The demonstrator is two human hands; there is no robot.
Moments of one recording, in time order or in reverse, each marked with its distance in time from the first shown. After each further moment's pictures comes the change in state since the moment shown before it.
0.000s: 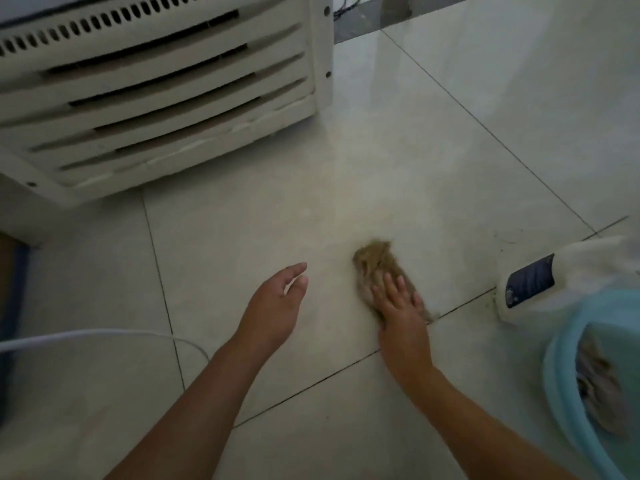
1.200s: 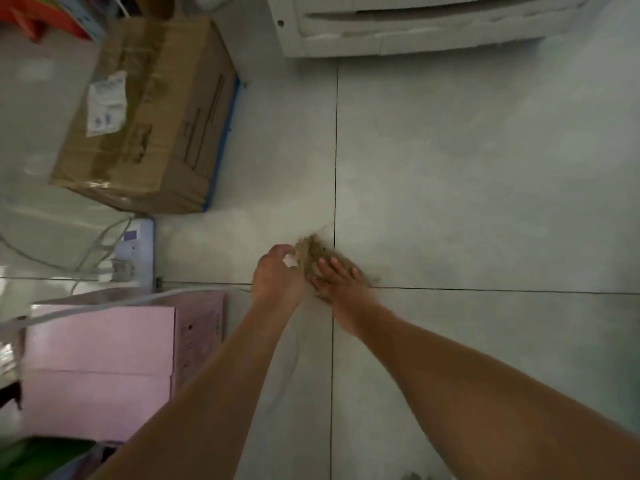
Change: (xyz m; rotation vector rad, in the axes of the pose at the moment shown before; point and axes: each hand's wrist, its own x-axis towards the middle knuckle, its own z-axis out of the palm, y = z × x) left_hand -0.179 -0.126 -0.131 0.018 0.464 -0.652; right_hand -0.130 -0.246 0.068 -0.255 -0.915 -0.693
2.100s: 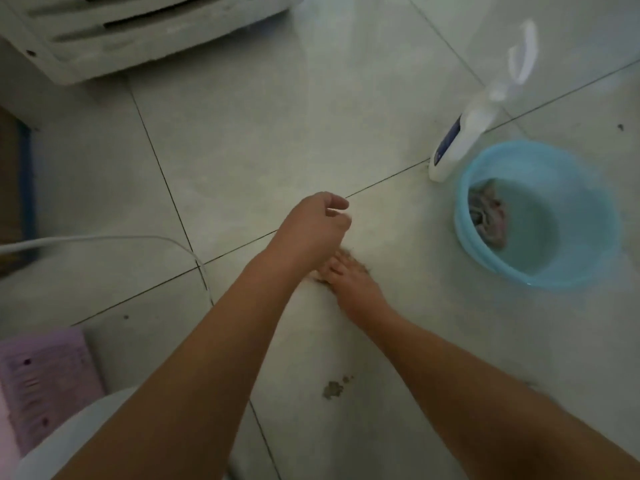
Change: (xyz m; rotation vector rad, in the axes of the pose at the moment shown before) left_hand -0.218 0.104 0.109 0.145 -0.636 0.629; right_hand -0.207 0.124 0.108 0.135 0.516 0.360
